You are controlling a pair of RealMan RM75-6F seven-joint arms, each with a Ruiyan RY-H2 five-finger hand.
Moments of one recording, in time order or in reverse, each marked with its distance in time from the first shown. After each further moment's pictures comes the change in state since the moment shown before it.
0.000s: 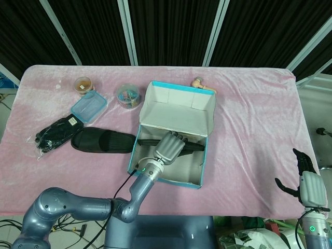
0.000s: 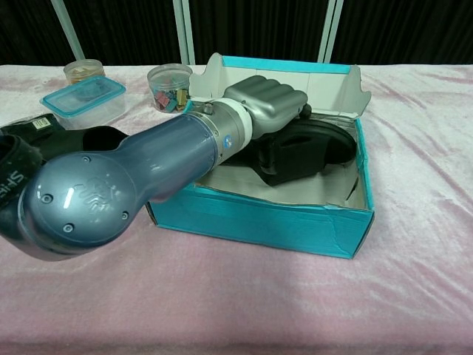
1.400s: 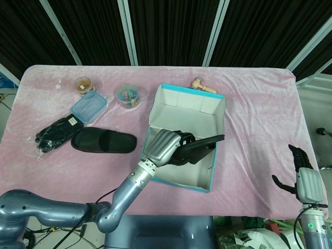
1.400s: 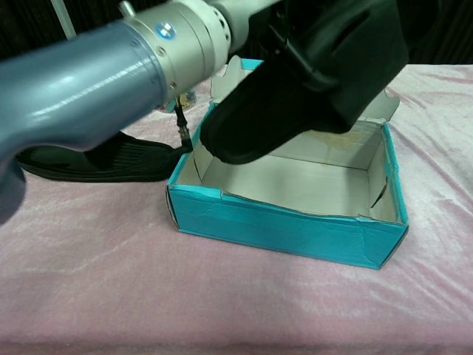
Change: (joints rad) left arm 0.224 0.229 -0.127 -0.457 0.309 0.069 -0.525; right arm 0.024 0.023 0.008 -0.038 -0.032 -0.001 -0.024
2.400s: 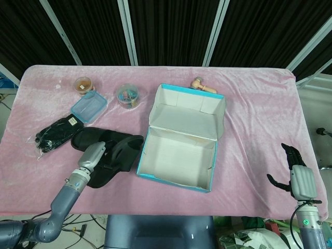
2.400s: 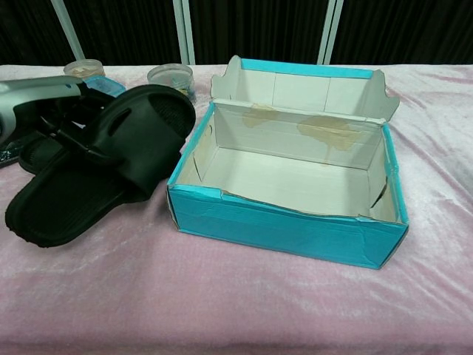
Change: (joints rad) left arm 0.346 0.352 0.231 -0.090 -0.173 -0.082 -0.284; right arm 0.029 -0.011 -0.008 0.013 -0.005 -0.034 0.008
